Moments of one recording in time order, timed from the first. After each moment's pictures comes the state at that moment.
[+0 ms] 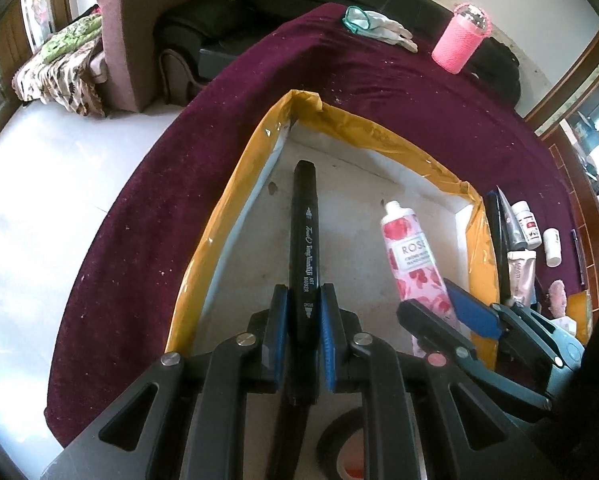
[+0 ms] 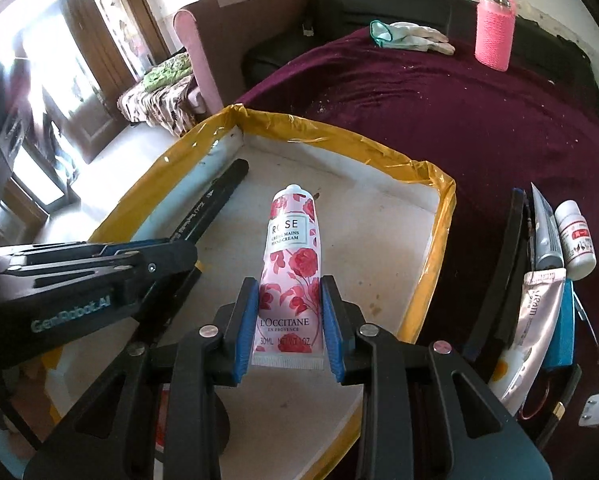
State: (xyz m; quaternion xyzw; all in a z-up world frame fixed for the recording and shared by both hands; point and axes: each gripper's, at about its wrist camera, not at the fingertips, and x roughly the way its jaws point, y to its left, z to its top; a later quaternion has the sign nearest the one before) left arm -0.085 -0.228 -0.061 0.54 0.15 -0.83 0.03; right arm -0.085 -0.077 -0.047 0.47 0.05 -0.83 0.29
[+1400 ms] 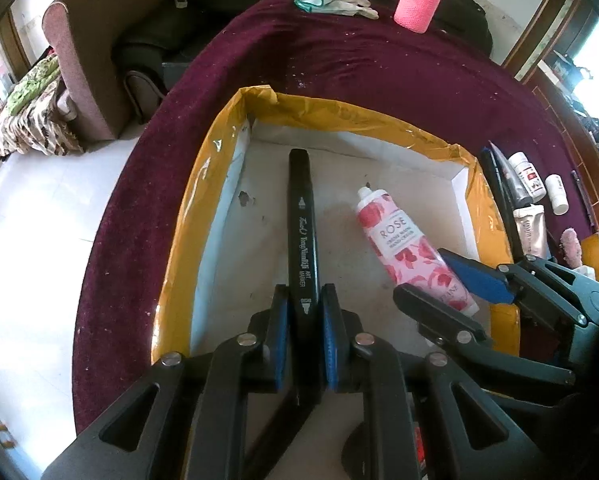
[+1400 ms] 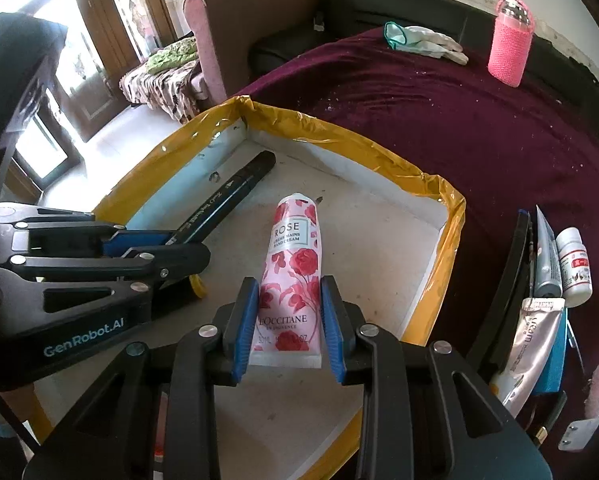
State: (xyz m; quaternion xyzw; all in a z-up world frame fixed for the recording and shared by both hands) left arm -0.104 -0.217 -0.067 0.56 0.07 -0.82 -0.02; right arm -0.085 -0.089 -0.048 0.47 0.10 -0.82 0.29
